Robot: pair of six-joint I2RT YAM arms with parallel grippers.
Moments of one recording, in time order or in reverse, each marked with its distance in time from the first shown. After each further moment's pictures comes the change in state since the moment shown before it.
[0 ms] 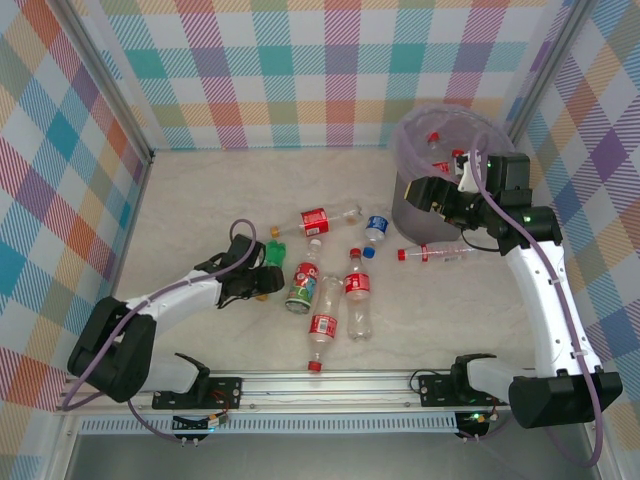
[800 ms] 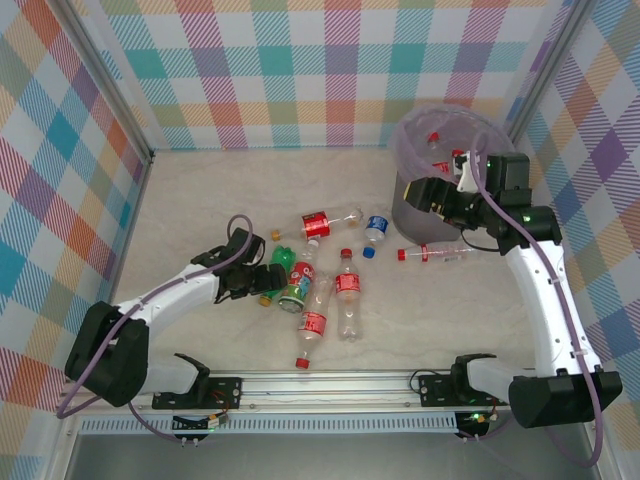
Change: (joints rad) left arm 0.000 0.005 0.085 -0.174 0.002 -0.021; right arm 0.000 0.001 0.000 0.000 -0.023 -0.001
